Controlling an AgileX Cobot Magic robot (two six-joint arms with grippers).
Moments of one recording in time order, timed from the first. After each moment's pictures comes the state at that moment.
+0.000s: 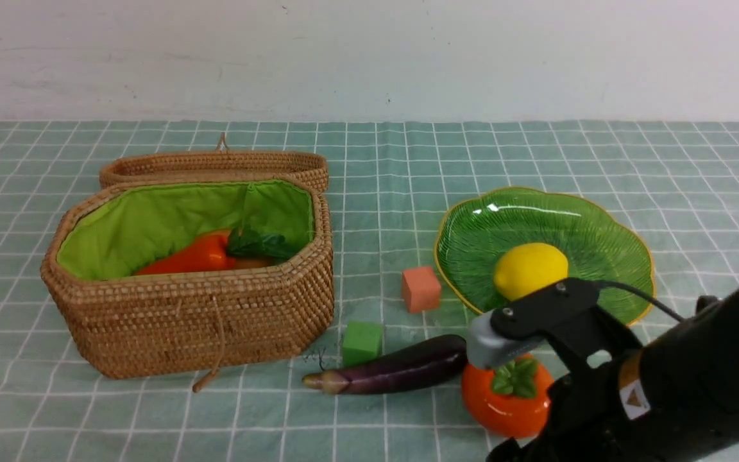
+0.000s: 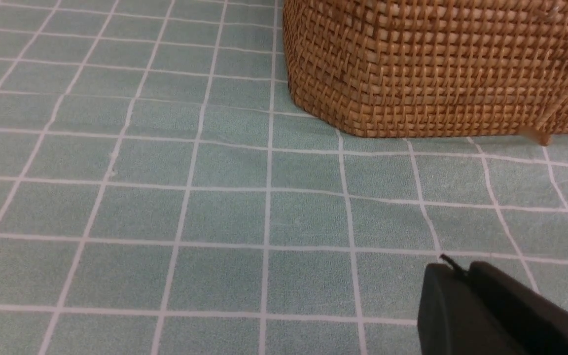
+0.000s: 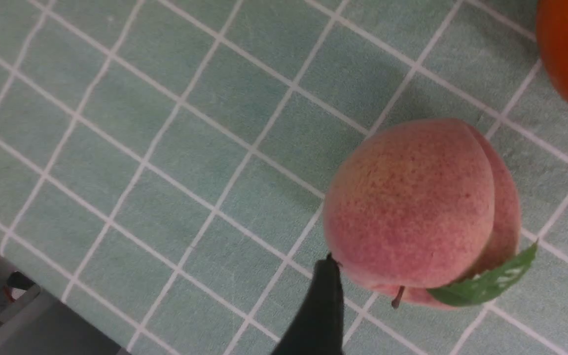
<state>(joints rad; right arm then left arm) 0.75 1.35 -0.89 0.17 0.81 0.11 -0.03 -0.01 0.02 0.02 0.42 -0.14</state>
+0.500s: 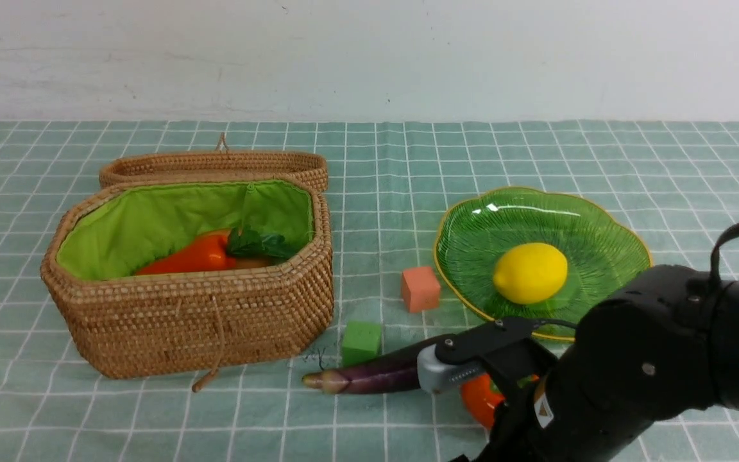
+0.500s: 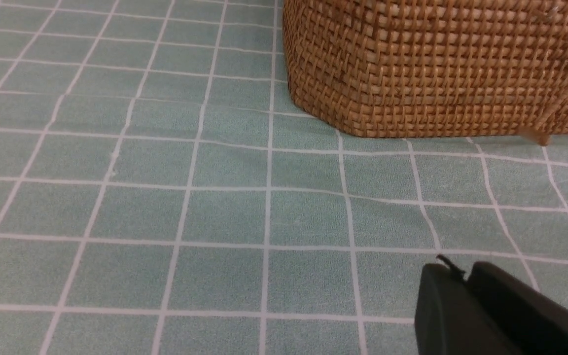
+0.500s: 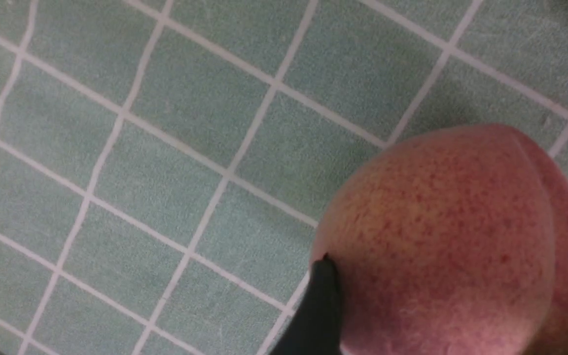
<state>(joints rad) 0.75 1.58 -0.92 0.19 0.75 0.13 -0.03 -0.01 0.02 0.02 0.42 -0.14</state>
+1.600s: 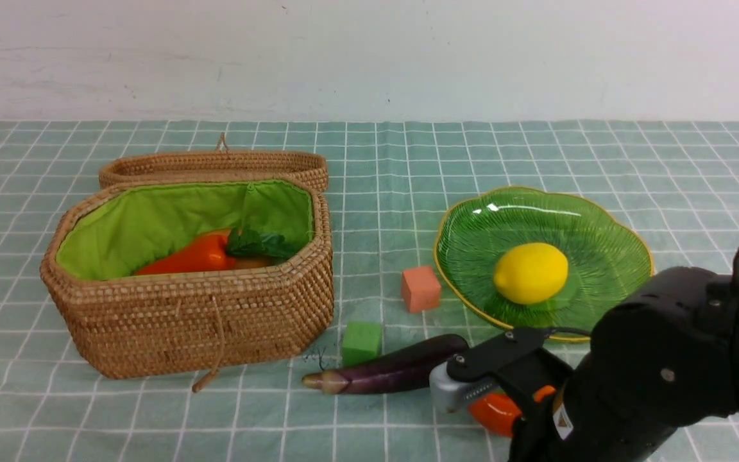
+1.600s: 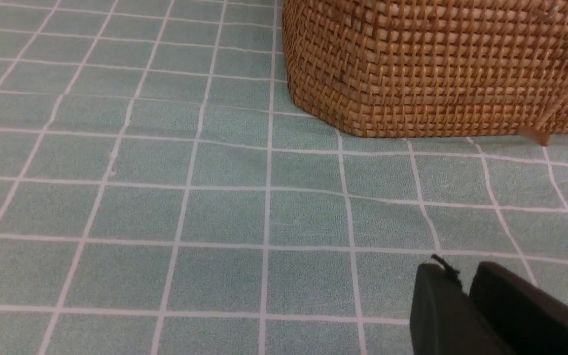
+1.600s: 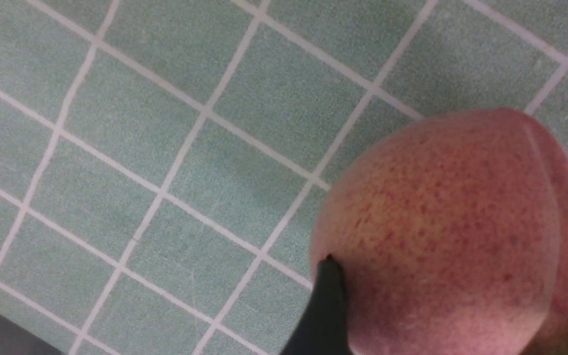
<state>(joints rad) 0.75 1.53 -0.90 0.18 0.82 0.09 -0.03 -0.01 0.02 0.02 0.42 -0.14</state>
